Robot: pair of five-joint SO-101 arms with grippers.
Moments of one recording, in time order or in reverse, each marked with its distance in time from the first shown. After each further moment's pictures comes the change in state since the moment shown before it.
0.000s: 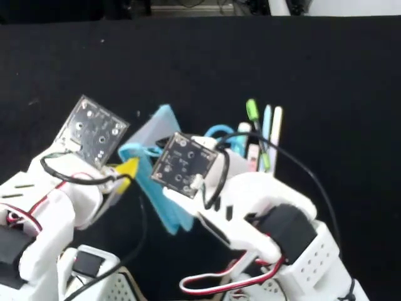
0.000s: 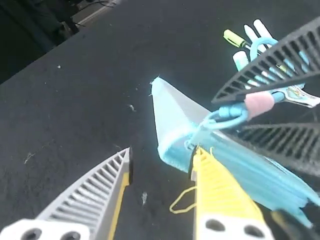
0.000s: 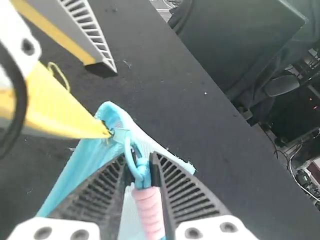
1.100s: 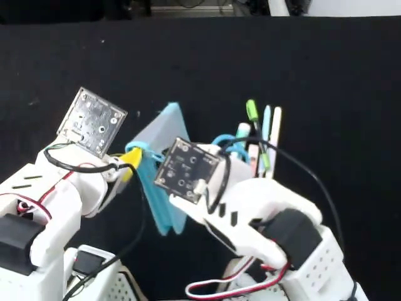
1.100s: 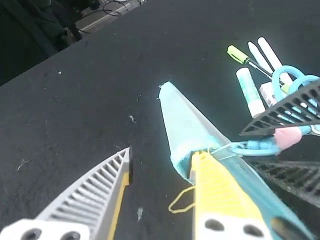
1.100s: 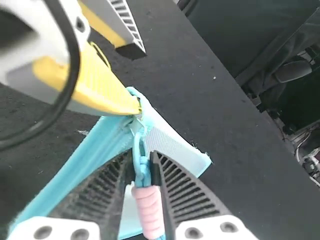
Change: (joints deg) left arm 0.0 -0.4 6.2 -7.0 2.9; right arm 0.0 -2.9 0.0 5.0 -0.2
